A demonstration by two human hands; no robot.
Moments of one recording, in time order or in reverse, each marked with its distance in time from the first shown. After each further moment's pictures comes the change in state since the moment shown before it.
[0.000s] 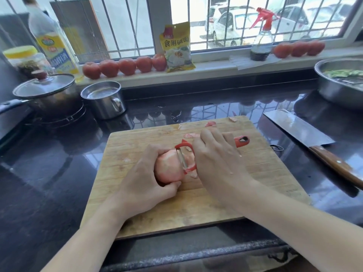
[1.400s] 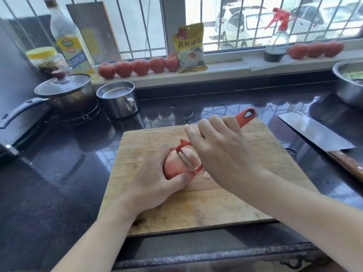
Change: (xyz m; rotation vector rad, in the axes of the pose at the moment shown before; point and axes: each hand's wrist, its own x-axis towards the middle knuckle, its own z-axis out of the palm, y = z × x) left_hand 0.004 0.012 -0.014 -0.234 -0.043 -0.079; right_hand 0.024 -0.007 -0.019 -0.148 0.213 -0.251
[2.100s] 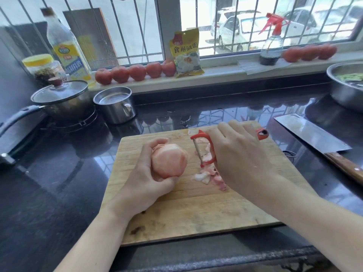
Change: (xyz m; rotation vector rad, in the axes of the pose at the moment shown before) left_hand -0.001 -0.014 -0.009 -0.103 0.075 -0.031; right_hand -0.010 0.019 -0.008 0.108 -0.196 0.262
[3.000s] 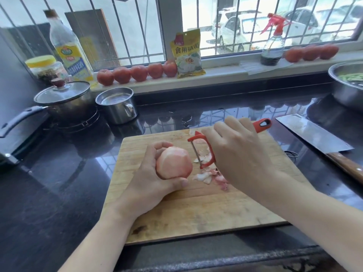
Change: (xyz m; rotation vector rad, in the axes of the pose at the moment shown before) left_hand 0.003 0.000 0.006 -0.022 -0.010 -0.070; right_hand 0.006 0.000 0.004 -0.102 0.141 -0.125
